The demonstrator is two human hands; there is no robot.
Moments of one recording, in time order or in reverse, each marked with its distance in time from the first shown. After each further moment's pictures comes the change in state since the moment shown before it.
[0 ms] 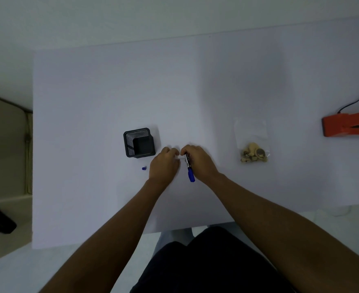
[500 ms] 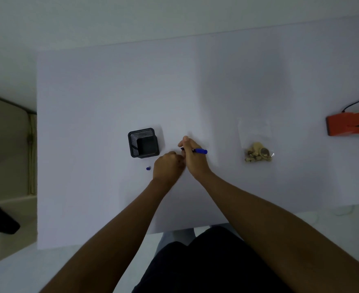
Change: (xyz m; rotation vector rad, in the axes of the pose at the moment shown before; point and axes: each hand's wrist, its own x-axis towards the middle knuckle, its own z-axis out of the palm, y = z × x) left_hand -0.001 0.002 -0.006 0.148 -0.092 0.035; right_hand 0.014 -0.052 0.012 0.616 0.175 0.413
